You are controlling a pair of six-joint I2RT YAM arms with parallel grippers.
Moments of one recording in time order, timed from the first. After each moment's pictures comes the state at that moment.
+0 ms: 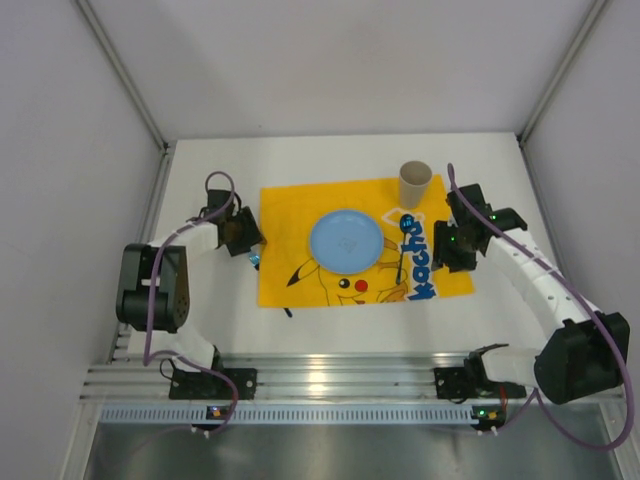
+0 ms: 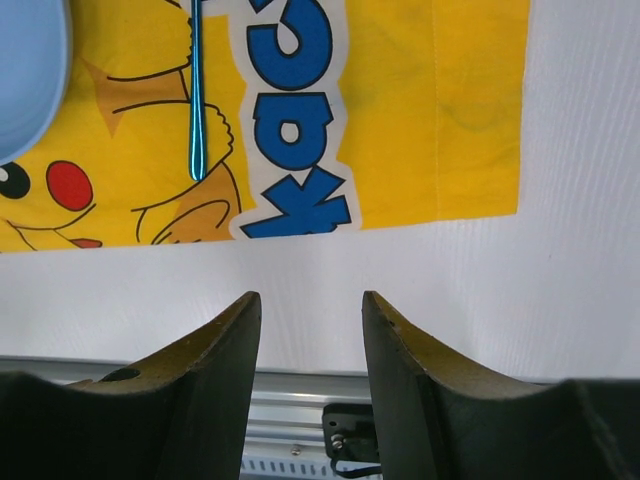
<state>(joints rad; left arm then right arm) -0.08 1.69 0.93 -0.23 0.14 -0.52 0.27 1.25 1.04 -0.97 0.02 0.35</state>
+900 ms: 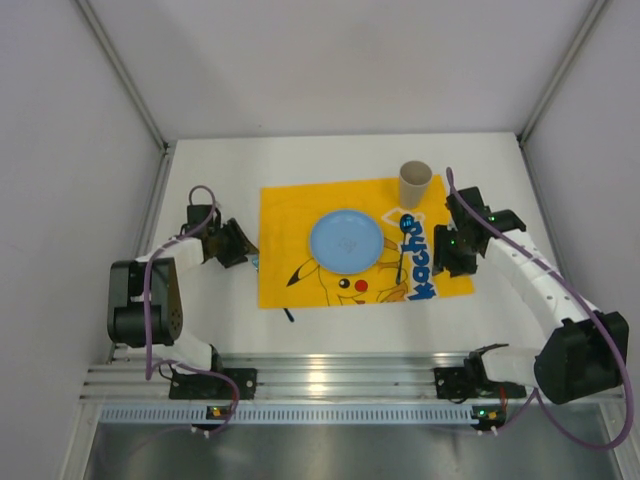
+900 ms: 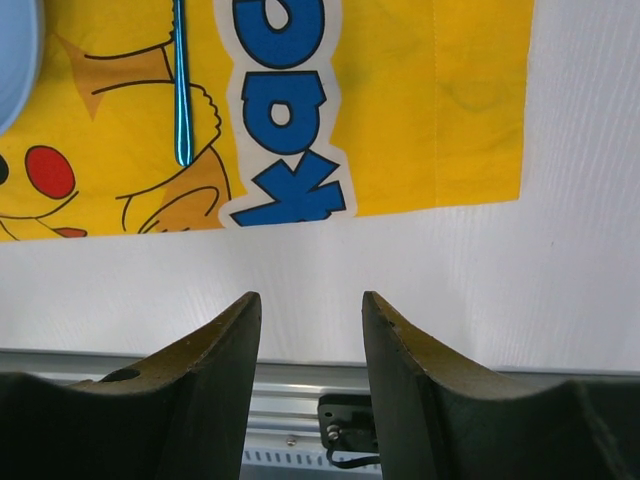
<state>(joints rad) 0.05 1.58 0.77 -0.16 0.35 -0.51 0.27 1.25 1.03 -0.99 0.01 0.35</state>
